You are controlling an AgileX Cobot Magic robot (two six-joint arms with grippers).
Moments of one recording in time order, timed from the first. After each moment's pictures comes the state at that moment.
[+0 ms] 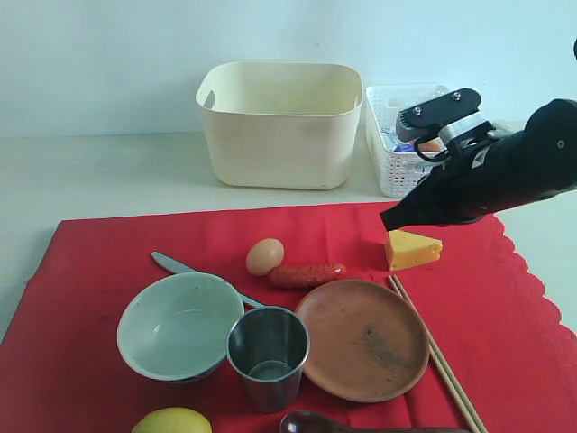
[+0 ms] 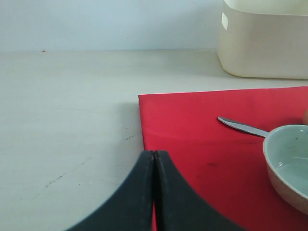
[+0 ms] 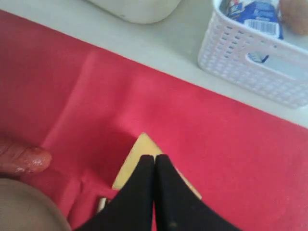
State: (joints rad) left arm -0.02 0.01 0.00 -0.13 0.37 0.12; right arm 0.31 1.69 -0.88 0.17 0.17 -0.28
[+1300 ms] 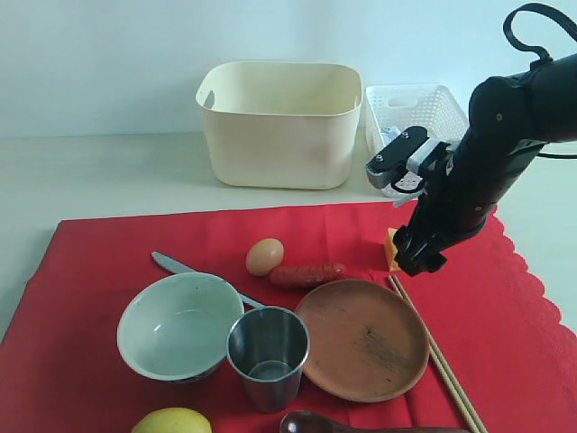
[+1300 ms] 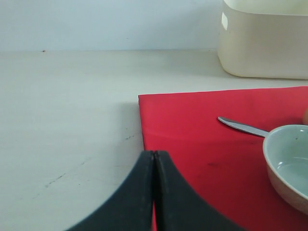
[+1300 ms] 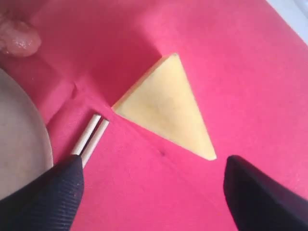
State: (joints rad) left arm -0.02 0.01 0.00 -0.13 0.37 0.12; right arm 0.32 1.86 -1.12 -0.02 0.63 -0.43
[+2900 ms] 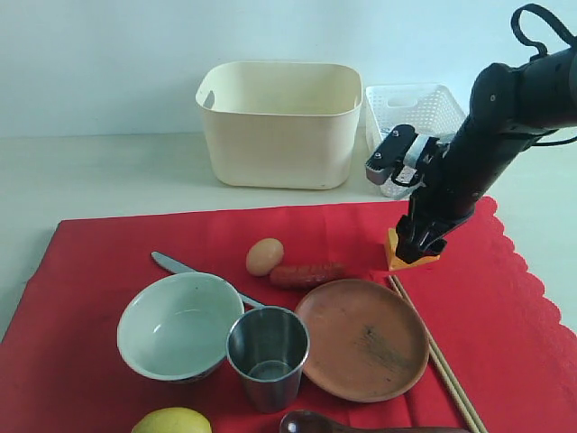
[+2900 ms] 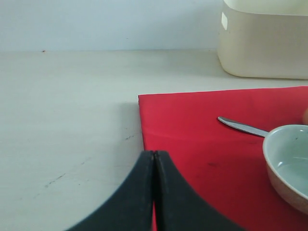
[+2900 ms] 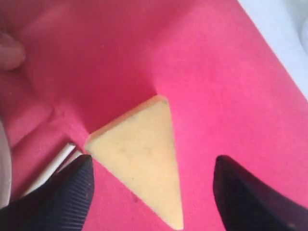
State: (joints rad) left arm -0.02 0.01 0.00 -0.13 0.37 0.12; right arm 0.24 2.01 -1.27 0.17 0.69 -0.82
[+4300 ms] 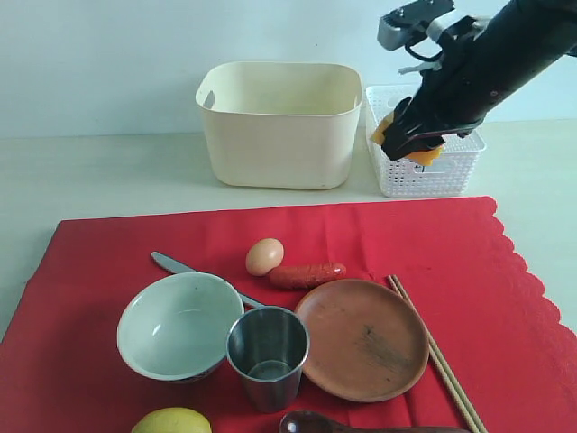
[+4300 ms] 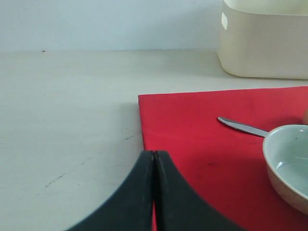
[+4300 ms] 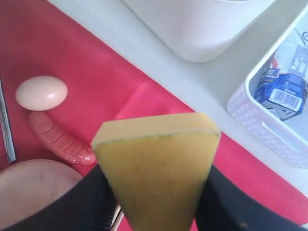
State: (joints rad) left arm -0.02 0.01 0.00 -0.13 0.37 0.12; right arm 0.24 1.74 -1.36 0.35 0.80 -0.64
